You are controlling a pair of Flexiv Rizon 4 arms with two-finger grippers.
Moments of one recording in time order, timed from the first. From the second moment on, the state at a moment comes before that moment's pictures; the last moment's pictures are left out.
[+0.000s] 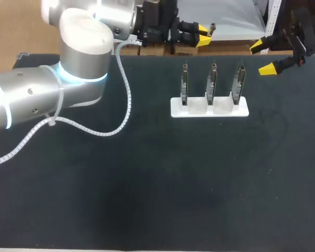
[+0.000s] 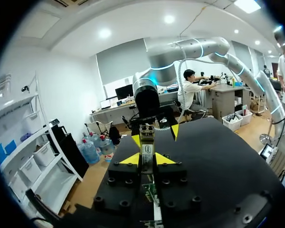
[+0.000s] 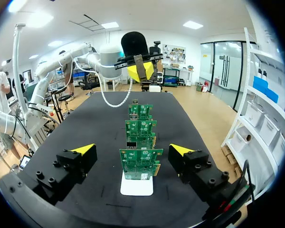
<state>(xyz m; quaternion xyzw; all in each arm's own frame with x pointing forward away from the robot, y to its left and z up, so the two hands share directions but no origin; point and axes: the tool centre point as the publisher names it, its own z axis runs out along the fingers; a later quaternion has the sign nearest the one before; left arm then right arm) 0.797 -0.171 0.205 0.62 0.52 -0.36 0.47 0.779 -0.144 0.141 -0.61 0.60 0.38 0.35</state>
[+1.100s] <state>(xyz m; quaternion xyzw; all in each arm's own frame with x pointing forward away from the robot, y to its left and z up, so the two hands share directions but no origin) 0.769 -0.238 0.200 0.56 0.49 -0.46 0.48 0.779 -0.144 0.141 -0.61 0.60 0.38 0.35</state>
